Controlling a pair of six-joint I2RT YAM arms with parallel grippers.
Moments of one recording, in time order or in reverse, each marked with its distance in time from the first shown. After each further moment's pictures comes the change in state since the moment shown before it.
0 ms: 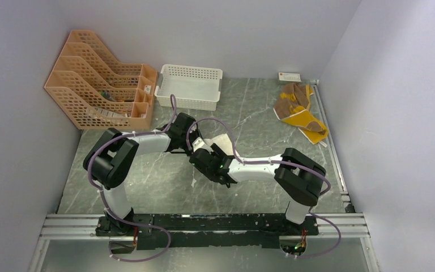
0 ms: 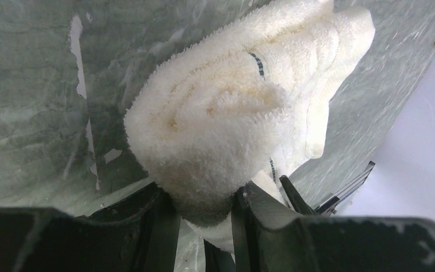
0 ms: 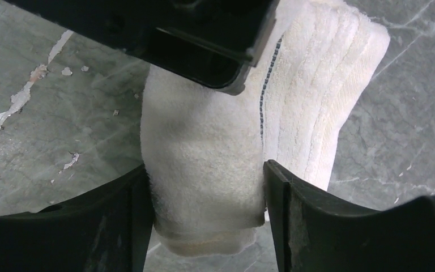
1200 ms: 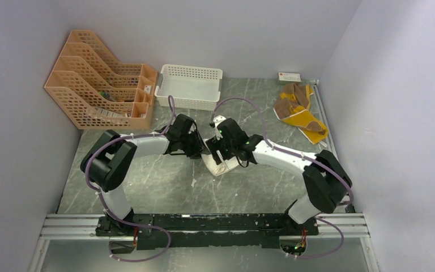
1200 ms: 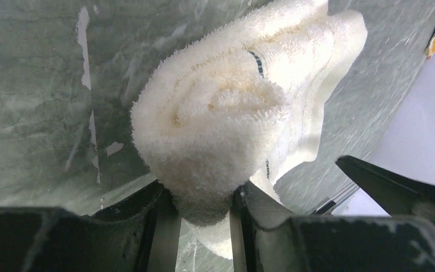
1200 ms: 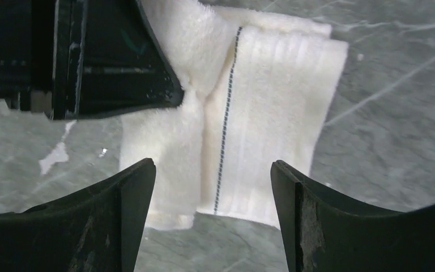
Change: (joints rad) left arm 0.000 -0.033 -0.043 0.043 -0.026 -0.030; right arm -0.328 -0.174 0.014 -0.033 -0.554 0.052
